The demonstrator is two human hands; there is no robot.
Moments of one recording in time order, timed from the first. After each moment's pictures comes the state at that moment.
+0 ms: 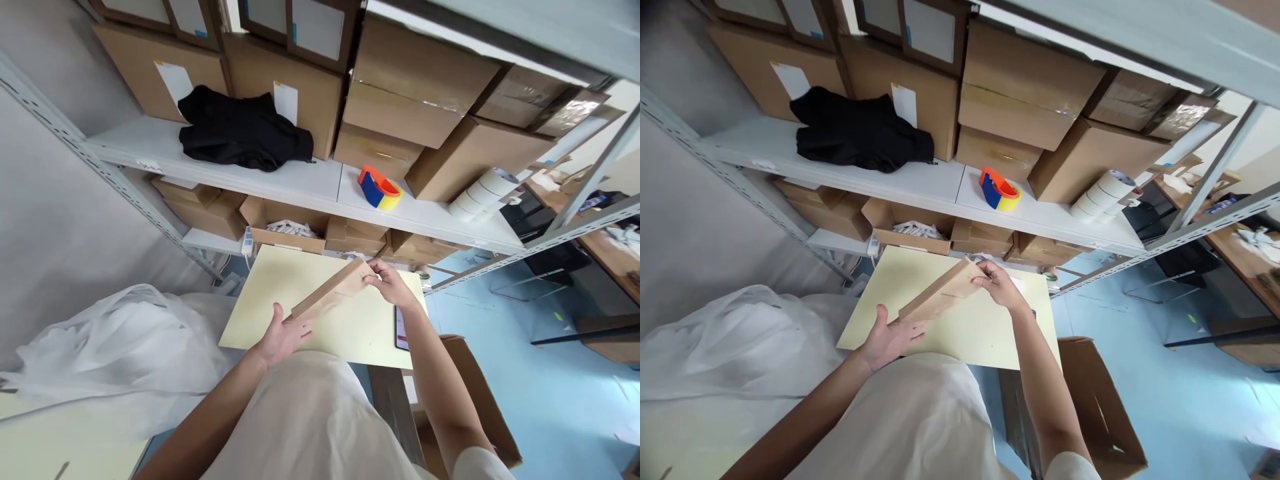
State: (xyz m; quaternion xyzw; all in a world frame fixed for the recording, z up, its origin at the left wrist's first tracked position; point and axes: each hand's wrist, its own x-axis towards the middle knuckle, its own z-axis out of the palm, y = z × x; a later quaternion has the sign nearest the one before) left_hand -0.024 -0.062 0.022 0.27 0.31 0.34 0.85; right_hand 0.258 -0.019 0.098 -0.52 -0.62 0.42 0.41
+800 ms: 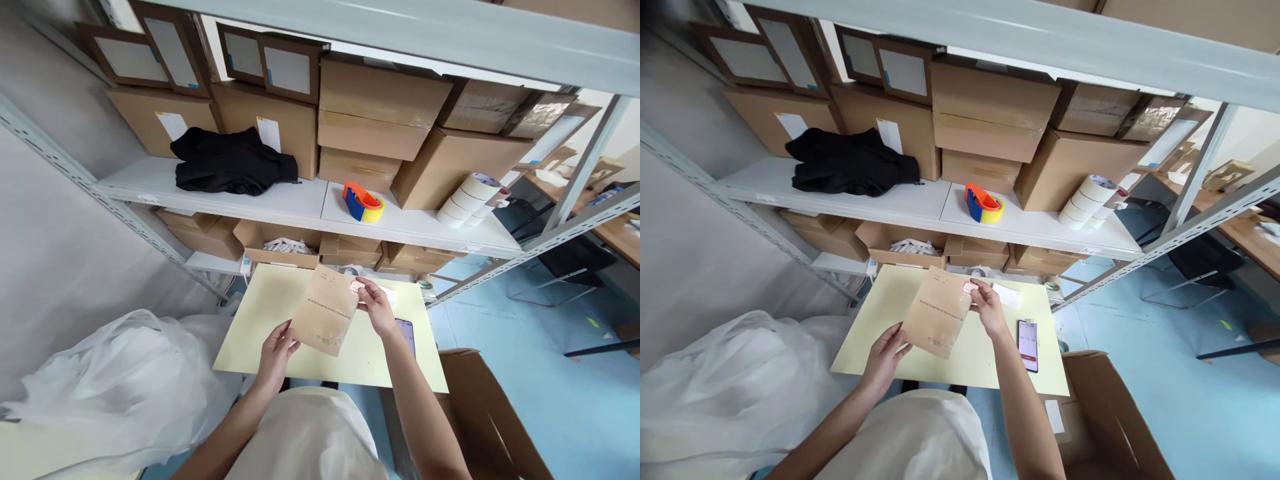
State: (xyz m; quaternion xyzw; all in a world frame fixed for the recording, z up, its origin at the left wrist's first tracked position) left_hand 0.015 -0.079 0.007 0.27 0.50 0.49 0.66; right_hand 0.262 -0.036 0.057 -0.54 -0.37 0.52 0.55
